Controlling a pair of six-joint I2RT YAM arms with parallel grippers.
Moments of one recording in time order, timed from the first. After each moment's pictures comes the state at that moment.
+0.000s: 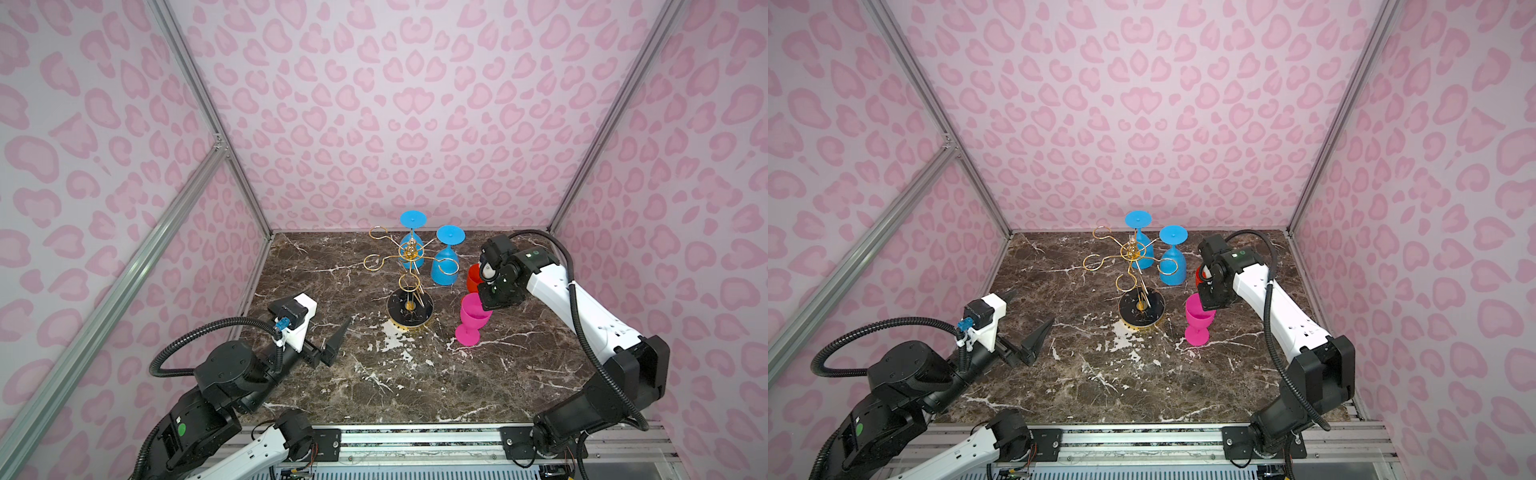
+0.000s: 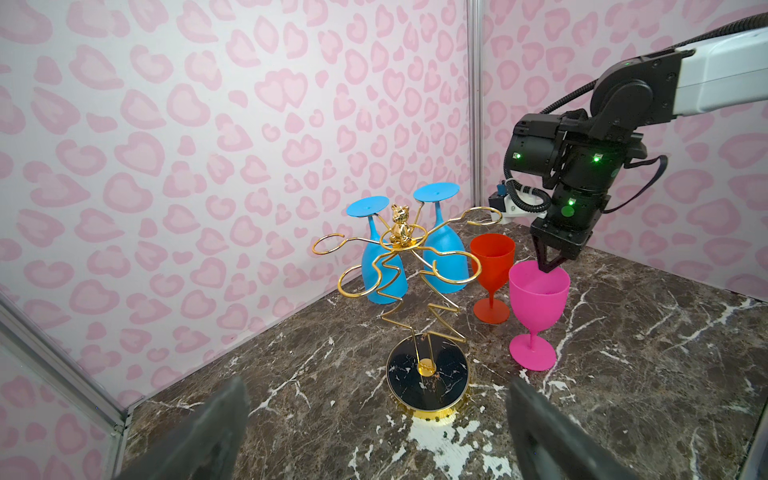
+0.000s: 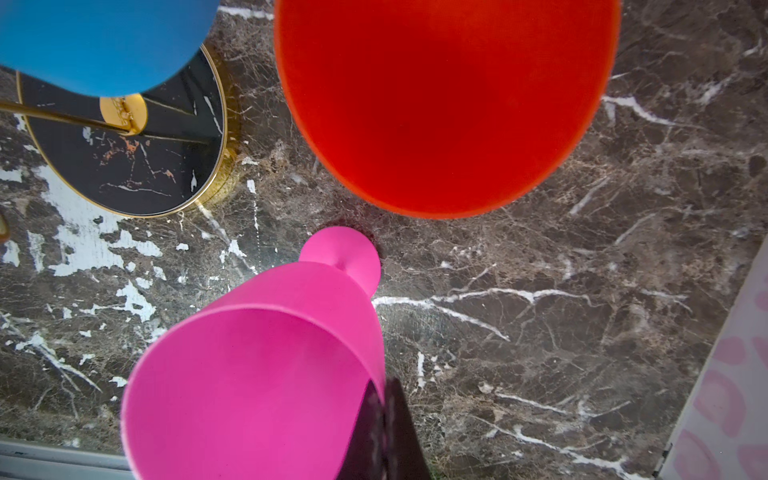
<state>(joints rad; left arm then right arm) -0.88 0.46 1.03 -0.62 -0.30 0.17 0.39 1.56 1.46 -1.25 0.07 0.22</state>
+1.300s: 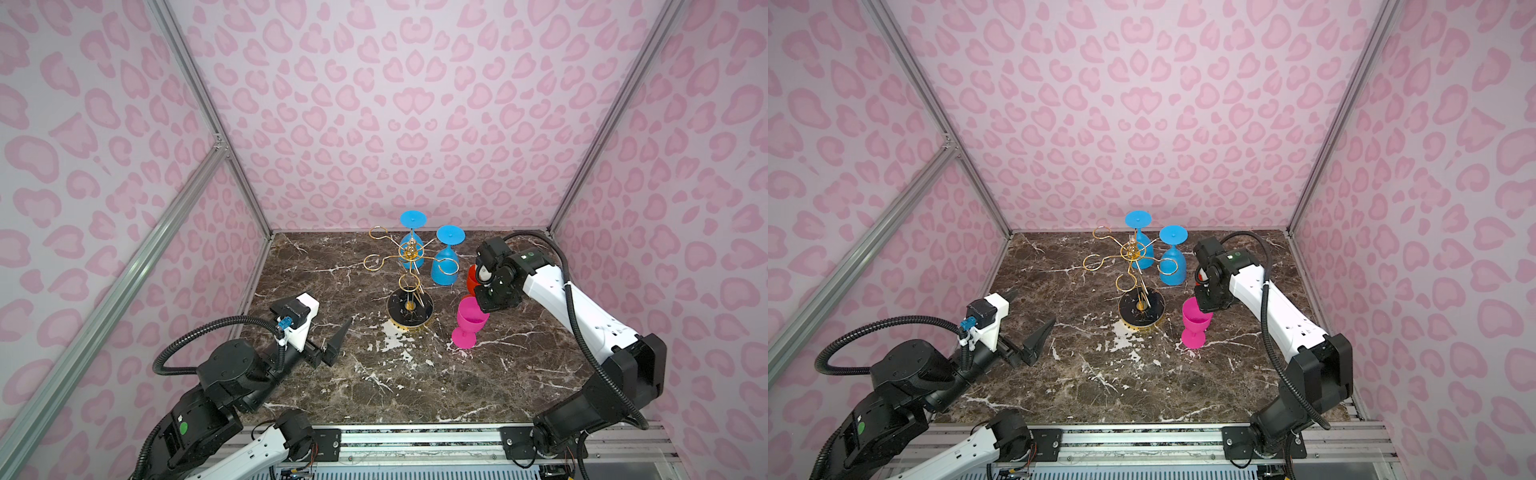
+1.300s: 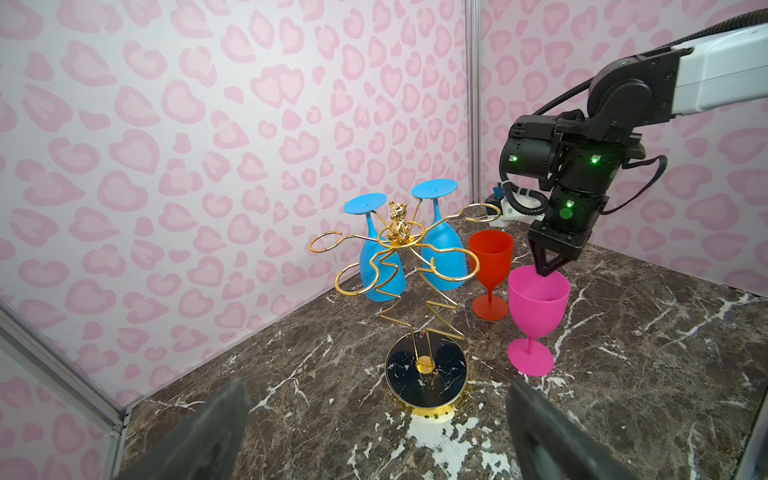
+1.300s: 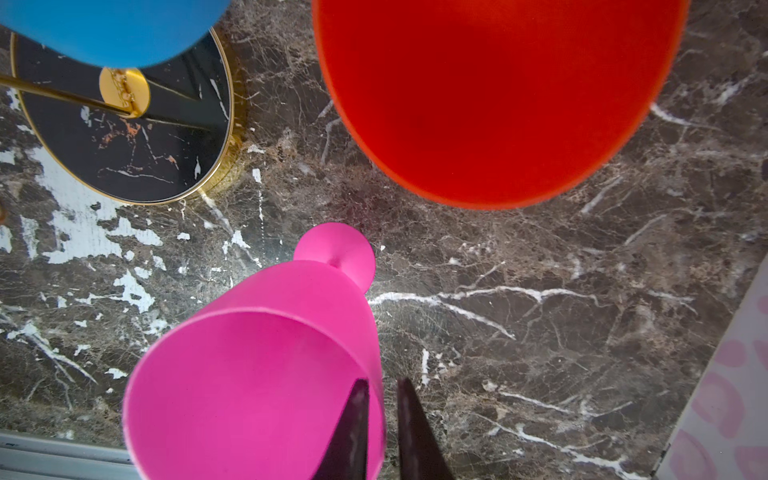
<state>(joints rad) -0.88 0.47 1.03 -0.62 -0.29 0.17 0.41 1.56 1.45 -1.25 0.07 0.23</state>
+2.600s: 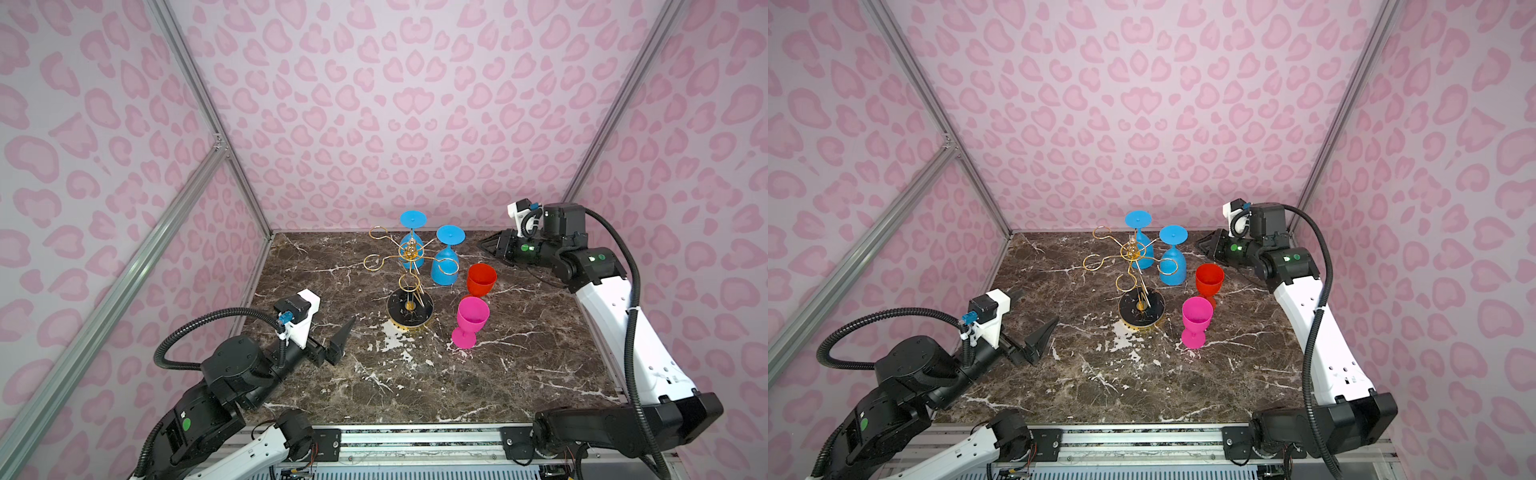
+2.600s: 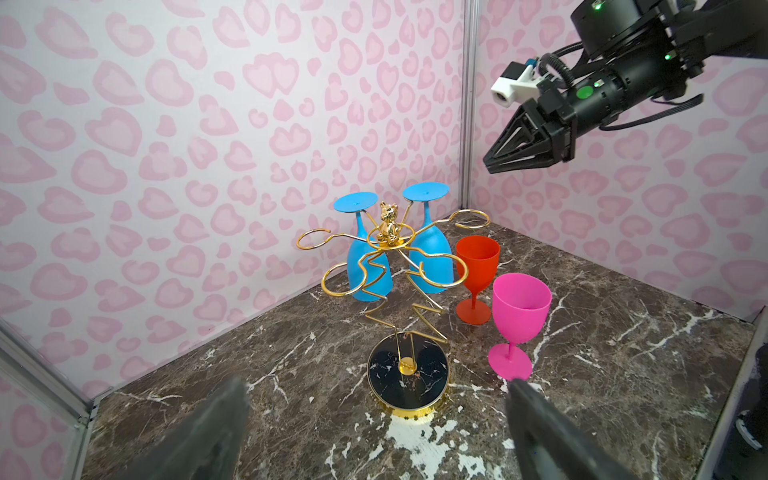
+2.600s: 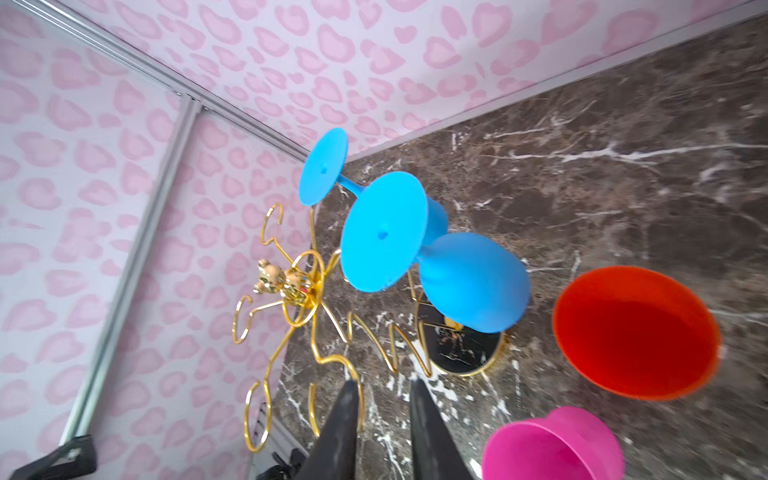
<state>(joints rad) -0.88 0.49 1.04 -0.62 -0.28 0.09 0.19 1.38 1.54 -0.72 -0.58 0.62</state>
